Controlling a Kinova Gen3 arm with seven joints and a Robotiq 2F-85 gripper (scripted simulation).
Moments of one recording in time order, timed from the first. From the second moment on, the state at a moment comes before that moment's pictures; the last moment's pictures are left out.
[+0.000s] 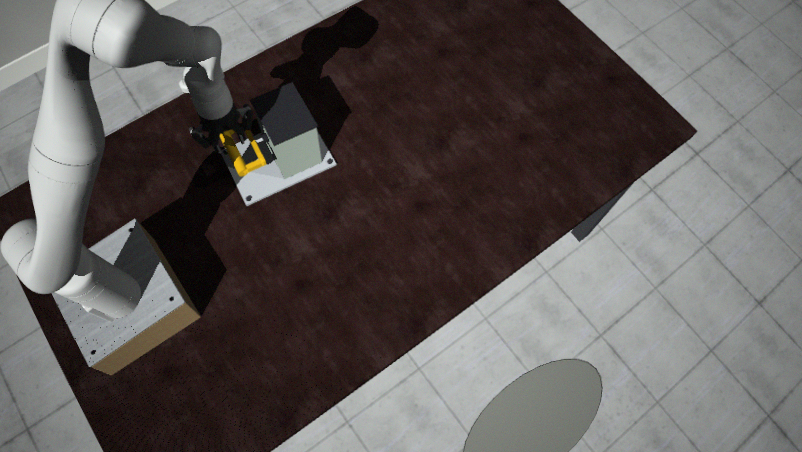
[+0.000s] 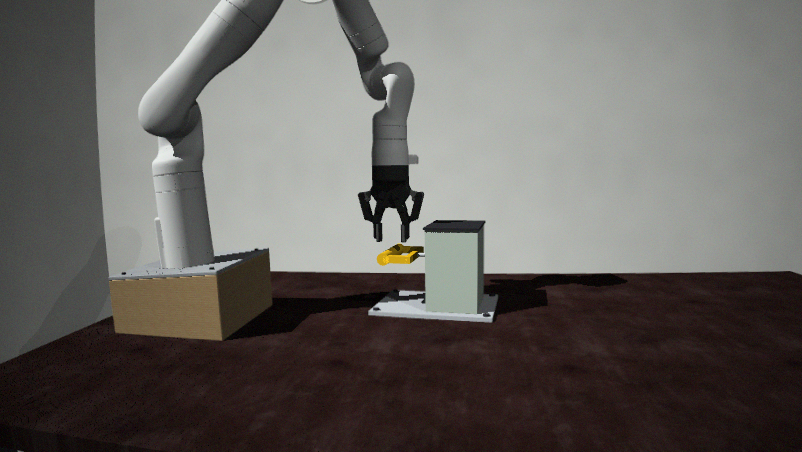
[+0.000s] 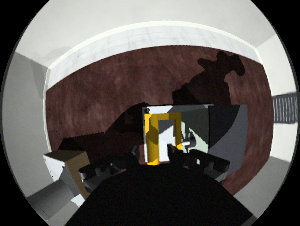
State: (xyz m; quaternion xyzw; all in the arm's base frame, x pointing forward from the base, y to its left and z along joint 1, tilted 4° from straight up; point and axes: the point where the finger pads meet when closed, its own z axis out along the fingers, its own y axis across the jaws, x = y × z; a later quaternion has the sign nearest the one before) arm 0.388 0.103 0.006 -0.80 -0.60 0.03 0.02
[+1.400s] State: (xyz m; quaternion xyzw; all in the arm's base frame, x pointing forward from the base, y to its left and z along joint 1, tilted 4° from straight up) arm 0.388 0.102 -0.009 -0.80 -0.59 0.03 0.02
